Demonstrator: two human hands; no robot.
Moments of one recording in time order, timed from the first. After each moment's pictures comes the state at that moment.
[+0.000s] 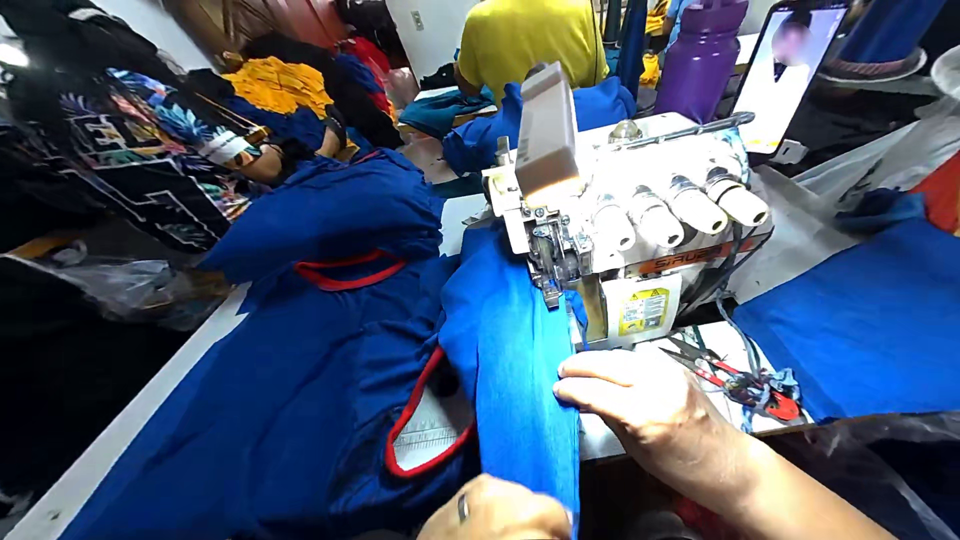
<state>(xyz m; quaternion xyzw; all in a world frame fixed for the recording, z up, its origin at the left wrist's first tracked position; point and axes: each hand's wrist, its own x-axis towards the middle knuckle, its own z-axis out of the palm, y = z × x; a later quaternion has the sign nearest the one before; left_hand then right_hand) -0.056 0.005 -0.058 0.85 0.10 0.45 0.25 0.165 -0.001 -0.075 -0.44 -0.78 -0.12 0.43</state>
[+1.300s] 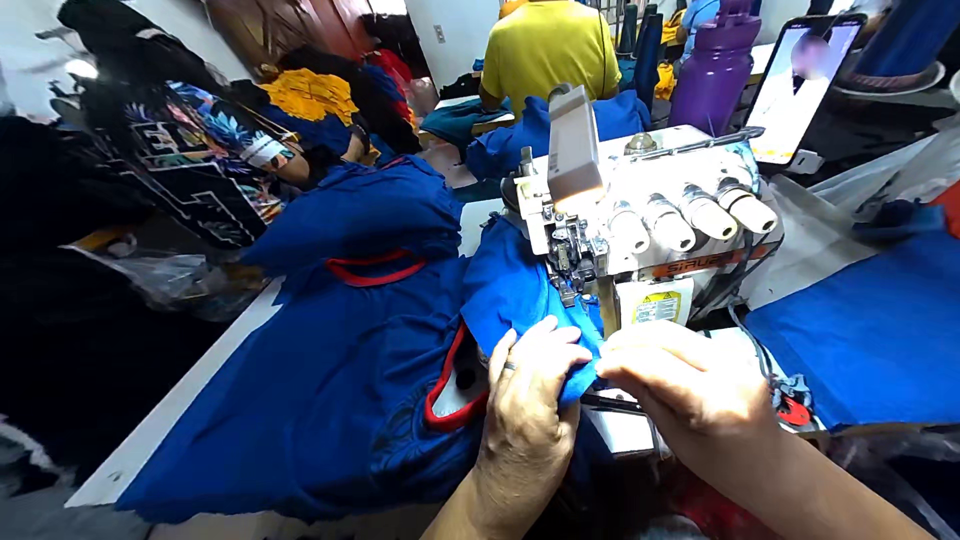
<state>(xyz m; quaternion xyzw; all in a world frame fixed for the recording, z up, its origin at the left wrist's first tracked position) 0.001 0.054 -0.082 0.83 0.26 0.50 0.04 0.167 -0.009 -0.041 -0.43 -0.74 -0.17 0.50</state>
